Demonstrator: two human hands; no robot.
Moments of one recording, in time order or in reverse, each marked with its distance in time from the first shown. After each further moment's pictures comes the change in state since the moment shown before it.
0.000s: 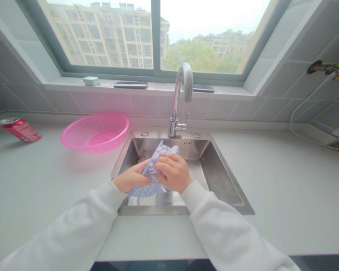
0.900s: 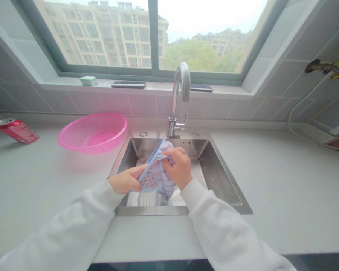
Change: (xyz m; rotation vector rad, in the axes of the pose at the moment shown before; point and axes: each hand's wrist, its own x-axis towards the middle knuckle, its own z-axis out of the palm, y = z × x) left_hand -0.005 -0.001 -0.012 0.015 -0.207 -0.071; right_hand 0.002 0.013 0.002 0.059 0.161 0.454
